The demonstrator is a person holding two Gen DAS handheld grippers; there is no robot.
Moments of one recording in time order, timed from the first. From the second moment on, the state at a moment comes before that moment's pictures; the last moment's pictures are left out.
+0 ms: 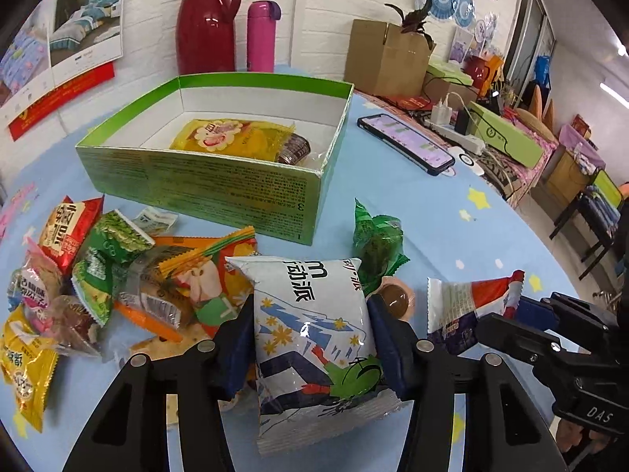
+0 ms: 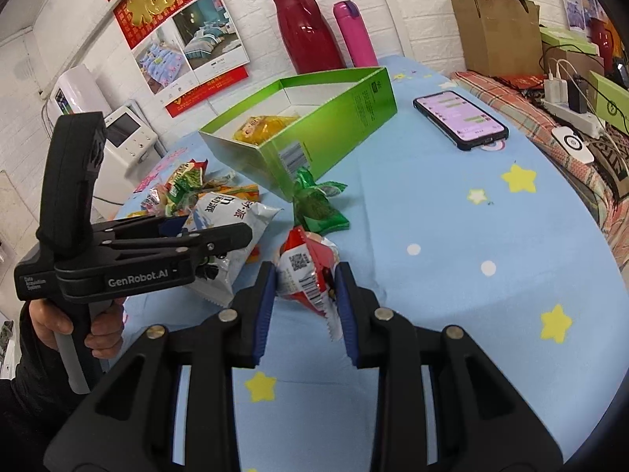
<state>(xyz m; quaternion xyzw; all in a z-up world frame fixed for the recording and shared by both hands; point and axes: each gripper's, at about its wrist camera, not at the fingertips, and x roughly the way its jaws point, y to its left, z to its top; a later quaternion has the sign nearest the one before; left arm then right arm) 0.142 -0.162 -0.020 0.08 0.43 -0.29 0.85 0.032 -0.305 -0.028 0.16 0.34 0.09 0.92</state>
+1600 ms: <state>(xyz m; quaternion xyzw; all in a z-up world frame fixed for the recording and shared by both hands) 0.294 -0.137 0.045 0.03 0.32 -0.16 0.93 0.205 -0.305 0.021 0.11 0.28 0.09 0.95</state>
